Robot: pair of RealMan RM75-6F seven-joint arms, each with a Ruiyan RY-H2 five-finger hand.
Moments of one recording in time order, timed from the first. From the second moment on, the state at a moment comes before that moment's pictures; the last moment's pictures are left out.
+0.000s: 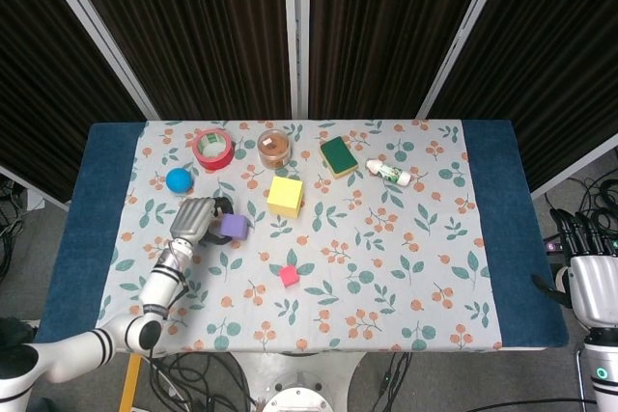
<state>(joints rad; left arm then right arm) -0.67 -1.74 -0.24 -1.15 1.16 0.91 0.01 0.09 -1.09 0.11 -1.60 -1.51 1.55 -0.07</state>
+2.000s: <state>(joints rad) -0.71 -1.87 -0.20 -1.23 1.30 1.19 0.25 0.05 -1.06 0.09 -1.59 -1.55 1.59 -0.04</state>
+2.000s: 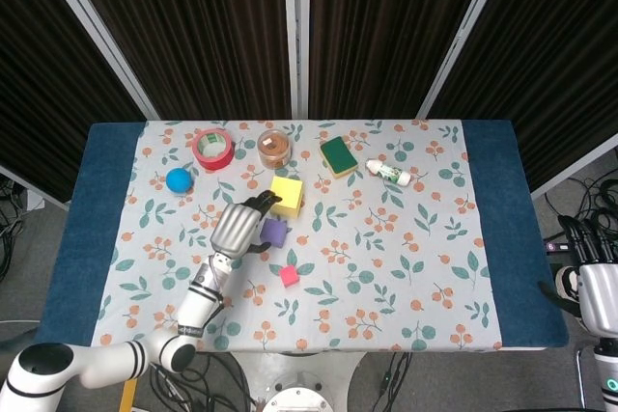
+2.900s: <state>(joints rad) -0.81 -1.94 -0.12 -0.96 1.45 1.07 0.39 0.03 -1.06 0.10 -1.57 -1.55 1.62 -0.01</state>
